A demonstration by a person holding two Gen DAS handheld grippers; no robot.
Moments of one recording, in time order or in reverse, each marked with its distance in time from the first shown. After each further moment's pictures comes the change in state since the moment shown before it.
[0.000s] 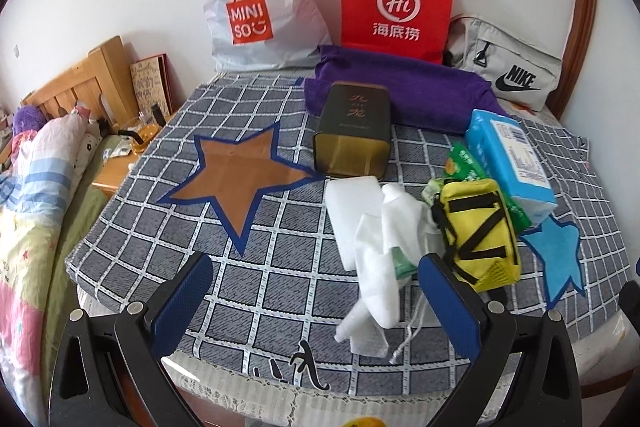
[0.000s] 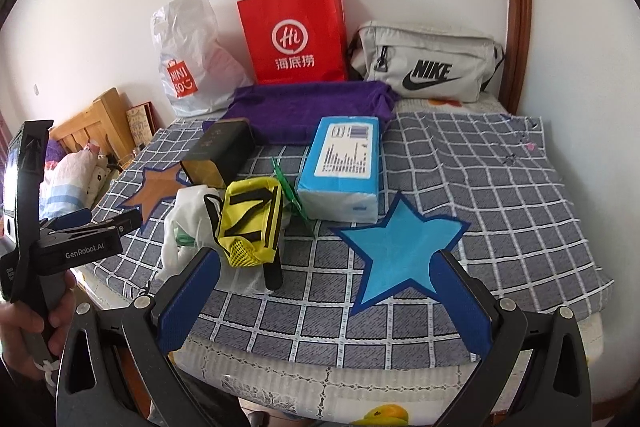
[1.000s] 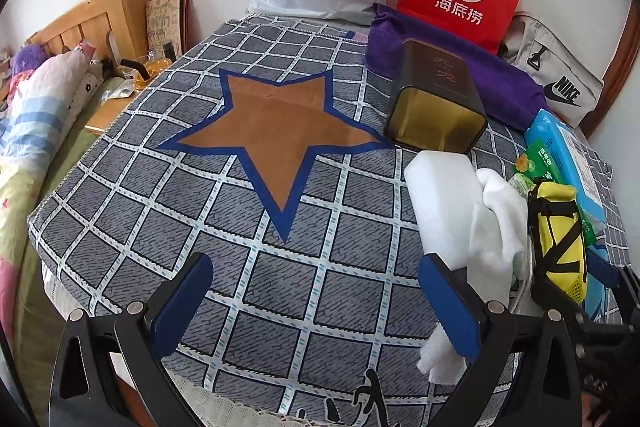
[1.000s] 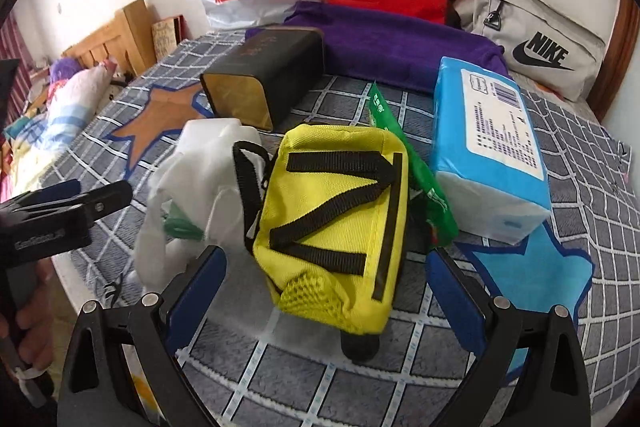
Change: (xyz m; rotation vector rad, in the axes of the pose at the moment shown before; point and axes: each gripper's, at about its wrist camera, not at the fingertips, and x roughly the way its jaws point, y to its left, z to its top) left arm 0.070 0.059 -0.012 -0.143 0.105 -0.032; right arm 0.143 0.083 0.001 -0.212 0.212 0.049
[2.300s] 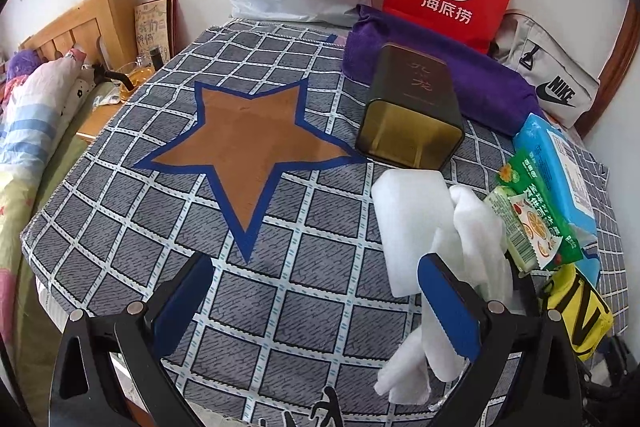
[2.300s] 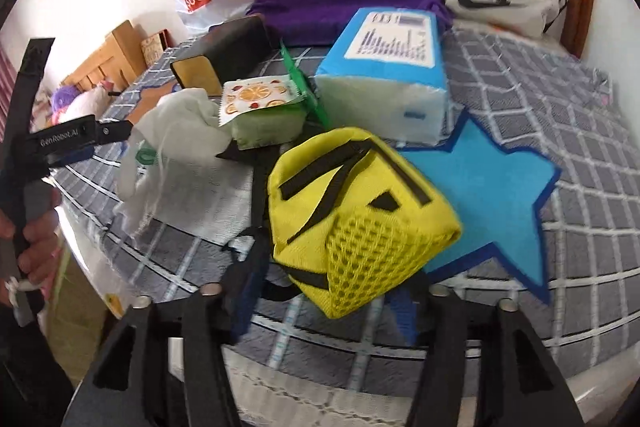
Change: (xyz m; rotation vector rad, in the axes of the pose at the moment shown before) left arm -0.001 -0.023 0.015 0.013 0.008 -0.006; right arm -0.034 -0.070 -0.063 0.101 0.003 0.037
